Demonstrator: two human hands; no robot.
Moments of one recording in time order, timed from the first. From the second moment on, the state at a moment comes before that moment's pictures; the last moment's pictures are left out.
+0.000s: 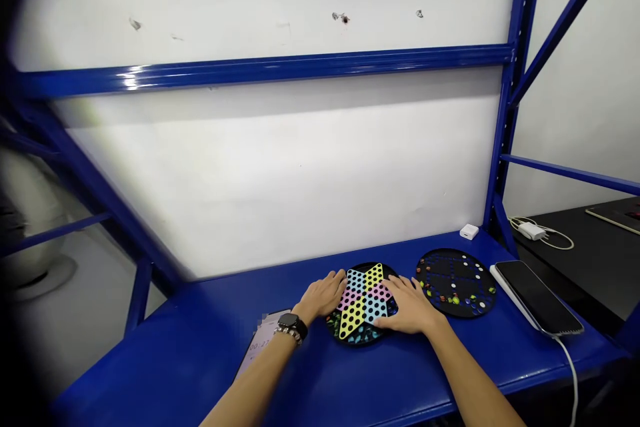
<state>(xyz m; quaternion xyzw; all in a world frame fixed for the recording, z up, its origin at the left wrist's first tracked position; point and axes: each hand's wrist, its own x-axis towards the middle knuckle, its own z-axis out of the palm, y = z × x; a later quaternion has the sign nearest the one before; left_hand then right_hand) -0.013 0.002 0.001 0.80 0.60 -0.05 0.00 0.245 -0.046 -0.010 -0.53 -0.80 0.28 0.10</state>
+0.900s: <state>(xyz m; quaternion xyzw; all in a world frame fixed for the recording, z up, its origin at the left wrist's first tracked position) -0.019 0.009 0.009 0.76 0.65 0.00 -0.03 0.243 -0.048 -0.014 -0.53 -0.79 0.25 0.18</state>
